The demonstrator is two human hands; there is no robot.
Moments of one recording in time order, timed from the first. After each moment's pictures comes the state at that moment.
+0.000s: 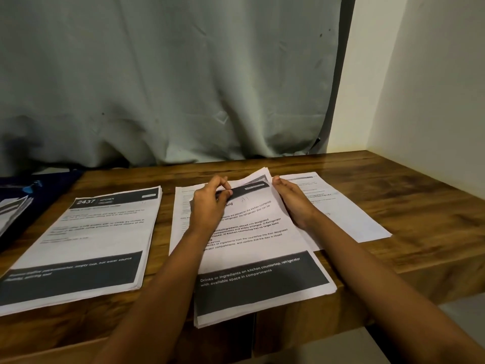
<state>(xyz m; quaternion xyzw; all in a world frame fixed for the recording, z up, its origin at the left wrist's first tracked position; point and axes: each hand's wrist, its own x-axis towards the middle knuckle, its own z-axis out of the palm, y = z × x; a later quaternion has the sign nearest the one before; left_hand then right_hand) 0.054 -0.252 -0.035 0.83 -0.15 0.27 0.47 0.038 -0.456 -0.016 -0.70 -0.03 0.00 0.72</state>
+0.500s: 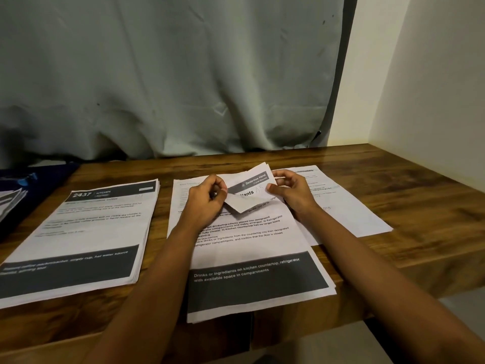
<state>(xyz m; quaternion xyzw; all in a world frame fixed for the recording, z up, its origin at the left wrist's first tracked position) 0.052 -0.237 -0.038 0.84 -0.17 0.19 0.47 0.042 -0.458 -0.021 -0.71 -0.02 -0.10 0.70</state>
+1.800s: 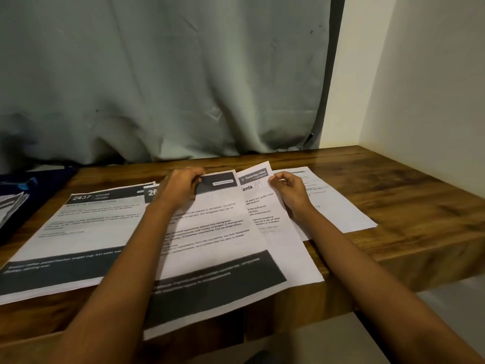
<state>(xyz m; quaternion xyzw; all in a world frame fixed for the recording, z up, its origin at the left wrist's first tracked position) 0.060 -0.198 0.010 0.92 -0.22 0.26 0.20 0.042 -0.466 -0.023 -0.71 0.03 -0.13 0.69</state>
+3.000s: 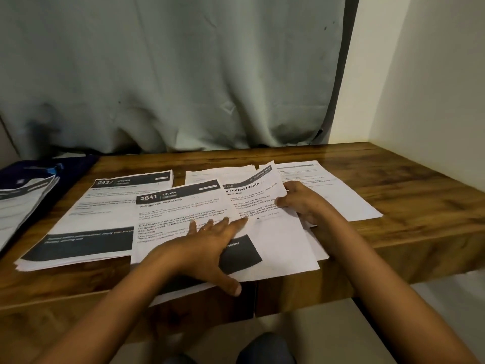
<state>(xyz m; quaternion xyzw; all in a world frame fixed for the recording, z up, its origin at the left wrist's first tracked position) -0.103 -0.207 -0.007 0.95 -0.27 -0.16 0.03 -0.037 -0.441 0.007 -0.86 0.05 0.03 0.50</state>
